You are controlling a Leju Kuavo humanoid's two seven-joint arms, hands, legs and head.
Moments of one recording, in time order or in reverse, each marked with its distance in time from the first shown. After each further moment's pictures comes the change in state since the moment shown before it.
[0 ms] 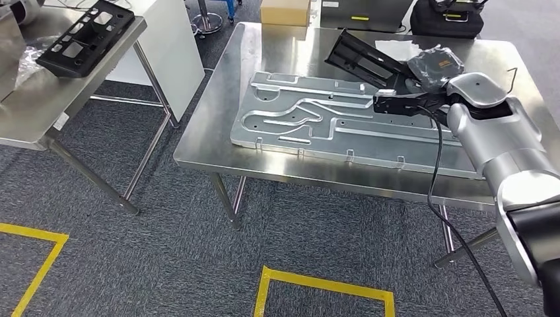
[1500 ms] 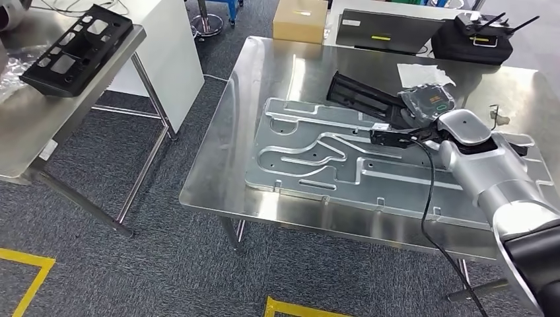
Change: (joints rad) left arm 0.018 0.009 0.018 0.000 -0.014 -0.034 -0.011; right arm 0.165 -0.056 0.061 -0.064 -0.035 -0.112 0.060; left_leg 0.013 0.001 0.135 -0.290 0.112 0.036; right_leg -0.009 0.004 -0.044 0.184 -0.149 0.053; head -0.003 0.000
